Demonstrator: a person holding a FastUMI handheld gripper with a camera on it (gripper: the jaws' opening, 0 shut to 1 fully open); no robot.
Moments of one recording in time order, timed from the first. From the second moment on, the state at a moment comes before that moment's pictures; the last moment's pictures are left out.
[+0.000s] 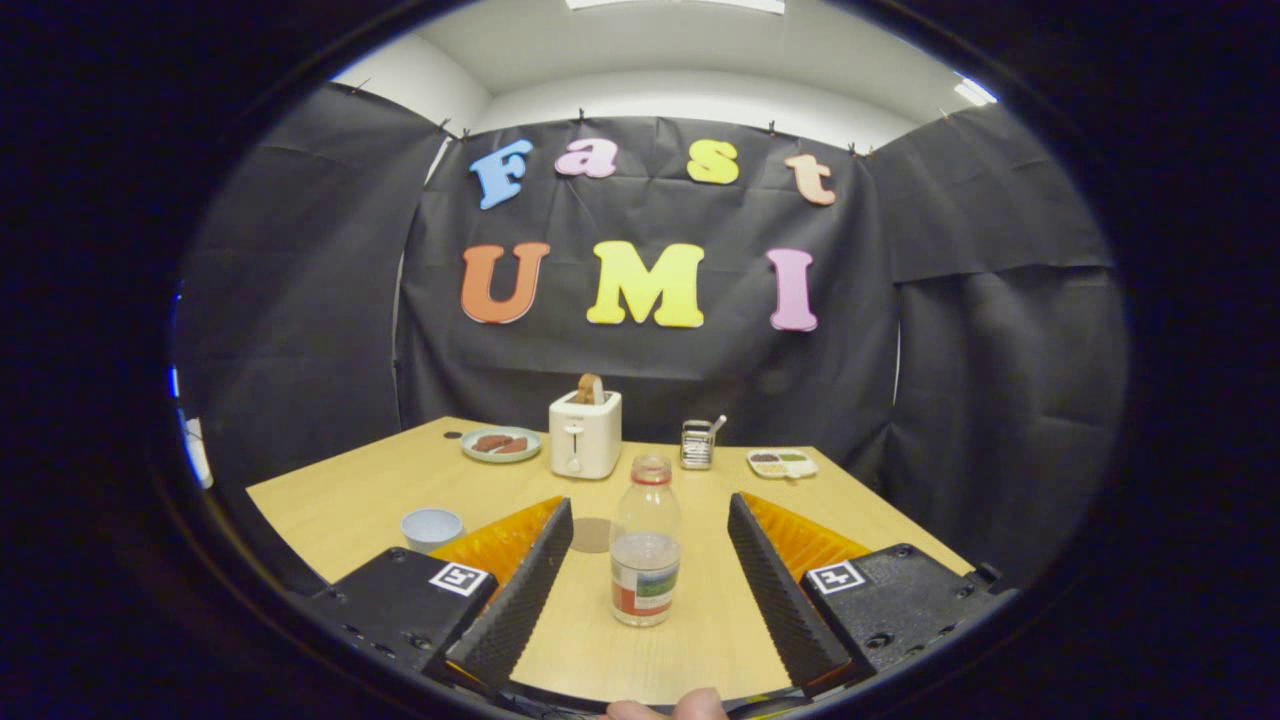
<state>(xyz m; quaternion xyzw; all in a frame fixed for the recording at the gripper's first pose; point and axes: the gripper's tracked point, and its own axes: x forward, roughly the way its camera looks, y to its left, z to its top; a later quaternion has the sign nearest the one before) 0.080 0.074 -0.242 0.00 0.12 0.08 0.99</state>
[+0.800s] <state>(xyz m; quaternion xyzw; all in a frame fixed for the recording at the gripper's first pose) 0.153 0.087 -0.358 0.04 0.20 0.06 0.98</state>
